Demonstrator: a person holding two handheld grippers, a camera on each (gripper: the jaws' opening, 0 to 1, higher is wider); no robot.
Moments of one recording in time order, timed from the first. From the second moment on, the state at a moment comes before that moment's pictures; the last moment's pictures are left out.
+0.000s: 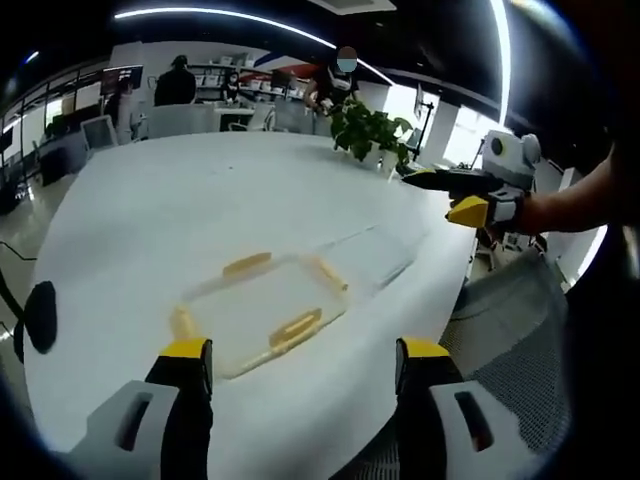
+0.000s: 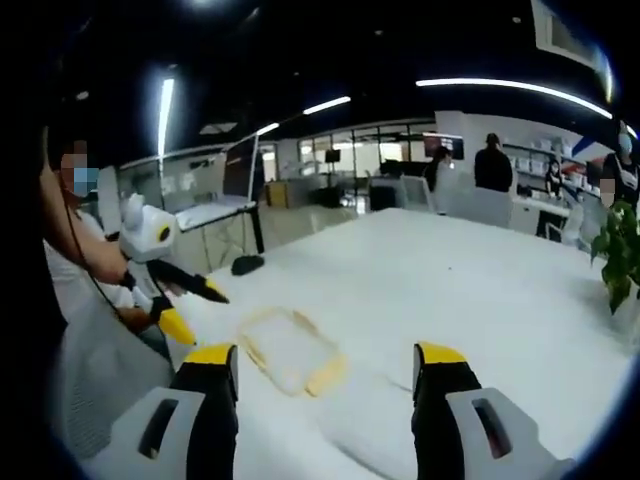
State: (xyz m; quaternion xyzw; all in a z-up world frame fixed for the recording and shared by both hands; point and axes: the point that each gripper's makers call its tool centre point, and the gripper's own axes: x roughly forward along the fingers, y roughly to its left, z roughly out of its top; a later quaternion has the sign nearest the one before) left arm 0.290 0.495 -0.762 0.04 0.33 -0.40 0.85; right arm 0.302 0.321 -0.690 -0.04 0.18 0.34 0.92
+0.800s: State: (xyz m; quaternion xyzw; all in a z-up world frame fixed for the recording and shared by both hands) left arm 0.298 0.503 -0.767 0.07 0.34 -0.43 0.83; right arm 0.314 0.346 -0.697 -0.06 0.18 0.37 0.91
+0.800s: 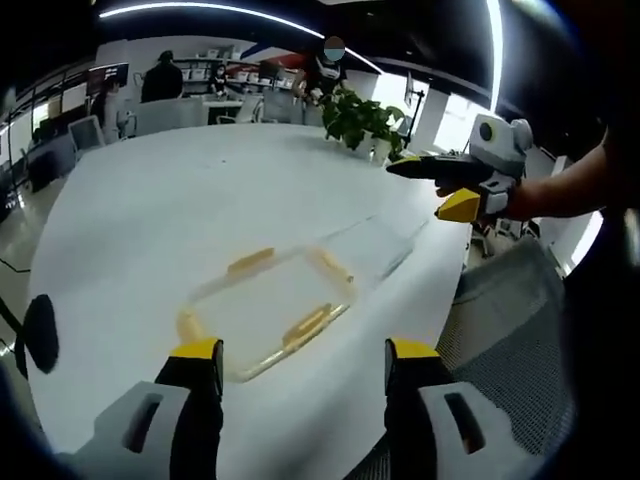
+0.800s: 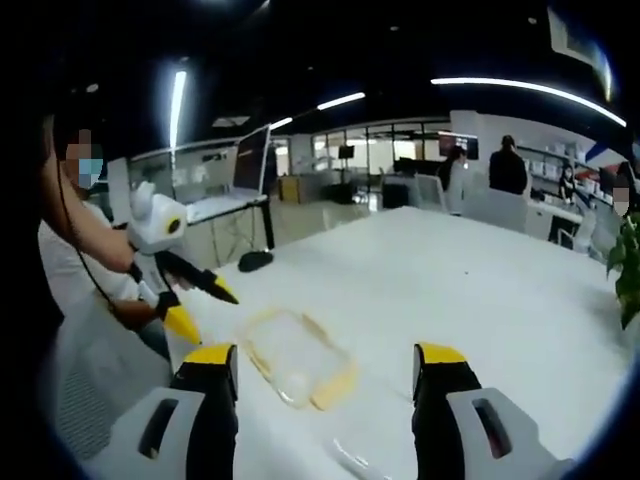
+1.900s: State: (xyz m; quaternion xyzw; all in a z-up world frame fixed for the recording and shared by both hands) left arm 0.325 0.526 -0.776 0.09 0.36 -0.43 0.82; right arm 0.322 0.363 -0.718 -0.10 0.21 0.40 0.89
